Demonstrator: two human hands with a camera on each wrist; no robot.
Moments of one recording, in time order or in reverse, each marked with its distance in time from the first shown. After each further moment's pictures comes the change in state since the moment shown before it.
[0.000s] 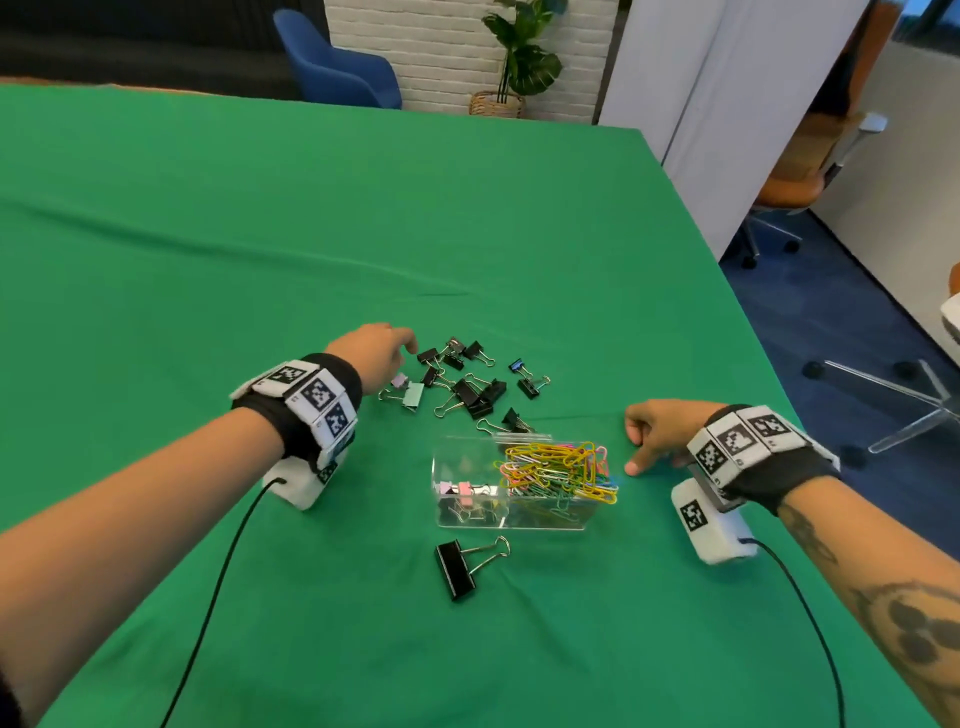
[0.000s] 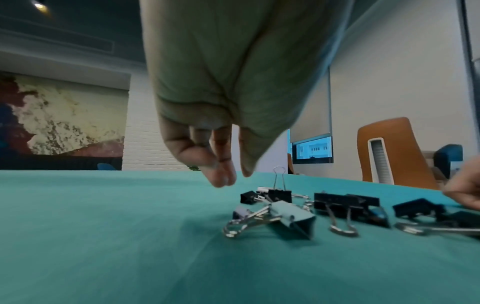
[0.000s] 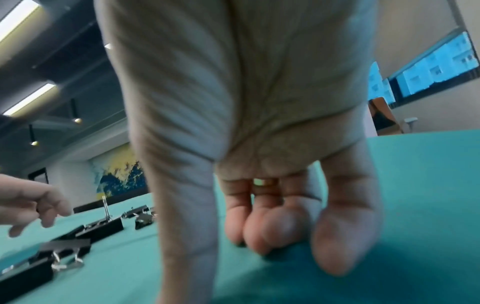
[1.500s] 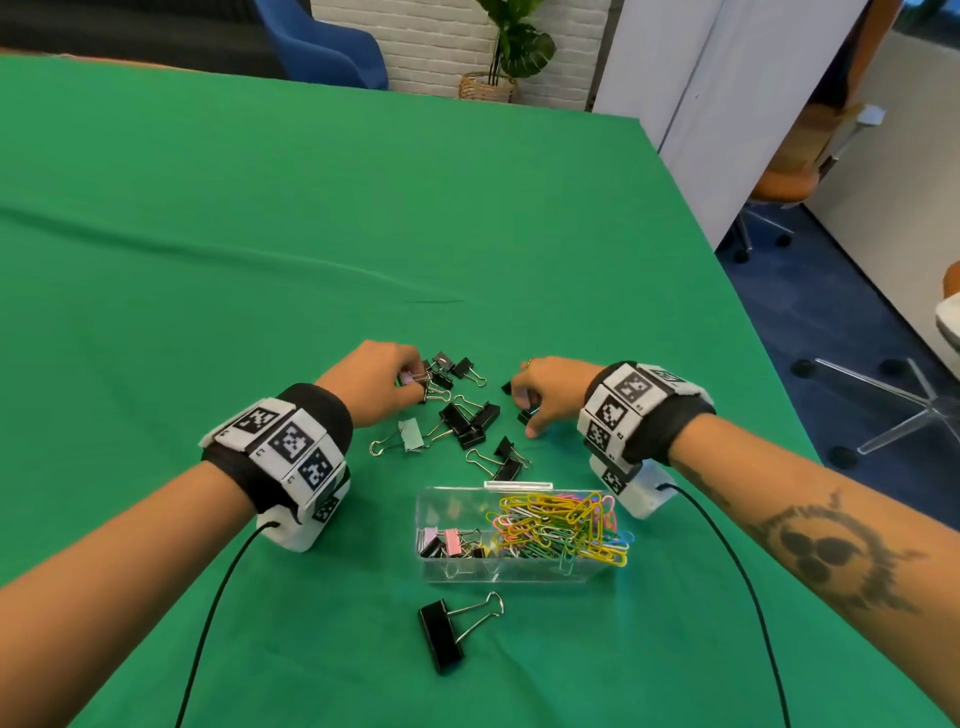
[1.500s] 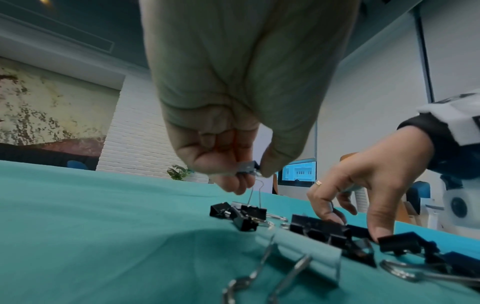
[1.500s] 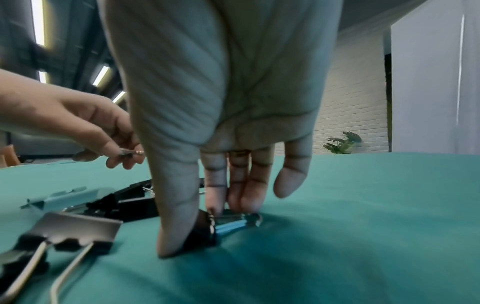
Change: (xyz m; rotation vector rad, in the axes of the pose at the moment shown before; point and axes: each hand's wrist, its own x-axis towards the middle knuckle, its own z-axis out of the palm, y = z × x) left_hand 0.019 0.013 0.012 -0.183 0.049 0.116; right_hand 0.064 -0.096 -0.027 -0.423 0.143 -0.372
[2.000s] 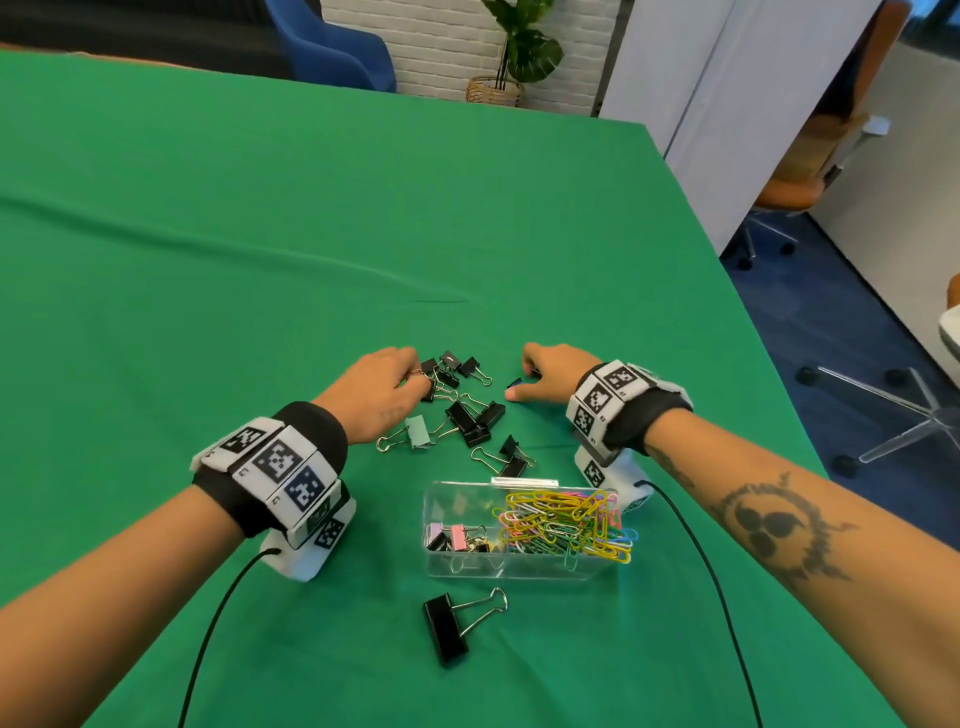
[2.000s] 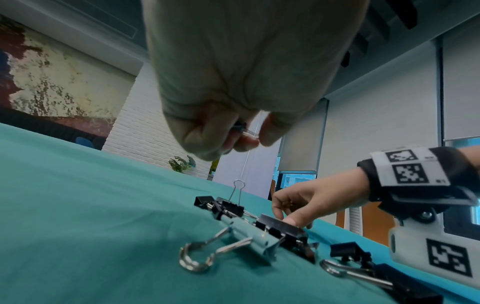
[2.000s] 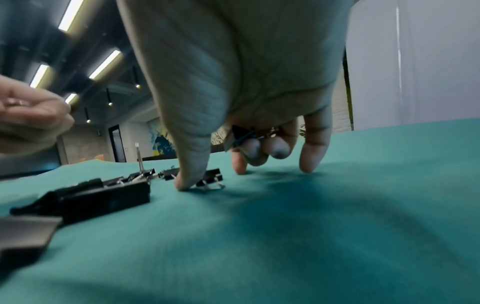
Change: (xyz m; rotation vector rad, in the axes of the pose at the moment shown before) left_hand -0.021 0.003 0.002 -0.090 0.026 0.006; right_hand 0.017 0.009 0.002 0.133 0.146 0.186
